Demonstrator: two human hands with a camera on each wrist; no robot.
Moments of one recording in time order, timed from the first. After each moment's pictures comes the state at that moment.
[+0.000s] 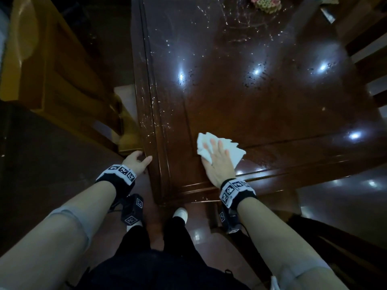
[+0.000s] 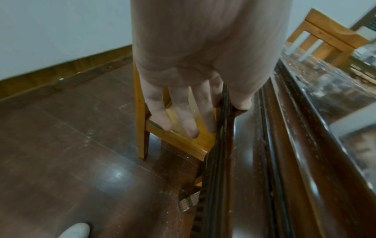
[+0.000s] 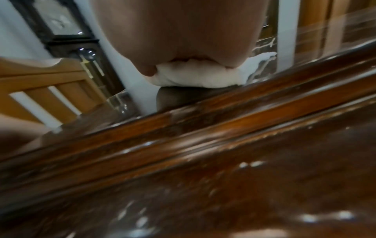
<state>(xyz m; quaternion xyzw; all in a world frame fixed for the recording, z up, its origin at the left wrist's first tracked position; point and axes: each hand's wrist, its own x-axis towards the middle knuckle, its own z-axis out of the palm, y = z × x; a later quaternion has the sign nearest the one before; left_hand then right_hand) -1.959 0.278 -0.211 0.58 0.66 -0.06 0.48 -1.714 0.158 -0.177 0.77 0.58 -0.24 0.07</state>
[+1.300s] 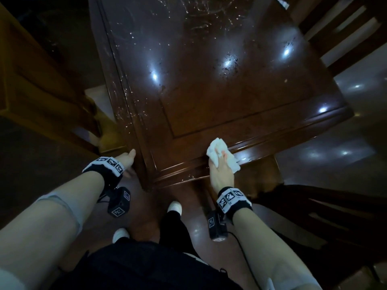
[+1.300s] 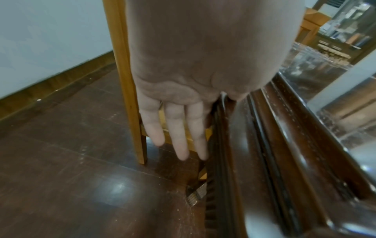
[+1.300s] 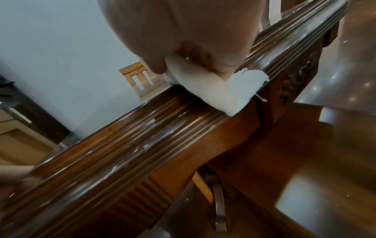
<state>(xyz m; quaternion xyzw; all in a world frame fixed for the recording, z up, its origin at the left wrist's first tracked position) -1.938 0.250 -0.186 0.51 0.67 -0.19 0.51 -1.735 0.051 -0.157 0.88 0.24 -0.32 -0.26</state>
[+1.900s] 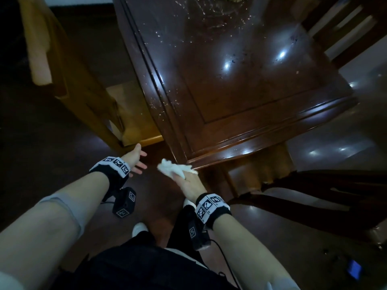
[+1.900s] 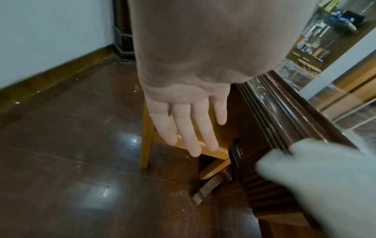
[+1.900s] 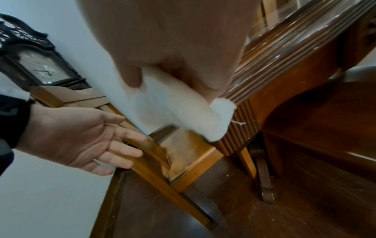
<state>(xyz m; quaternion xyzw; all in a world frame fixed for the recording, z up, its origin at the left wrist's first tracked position) -2.055 0.252 -0.170 0.51 0.59 -0.15 0.60 -1.935 0.073 -0.154 0.75 0.35 -0.47 -0.30</state>
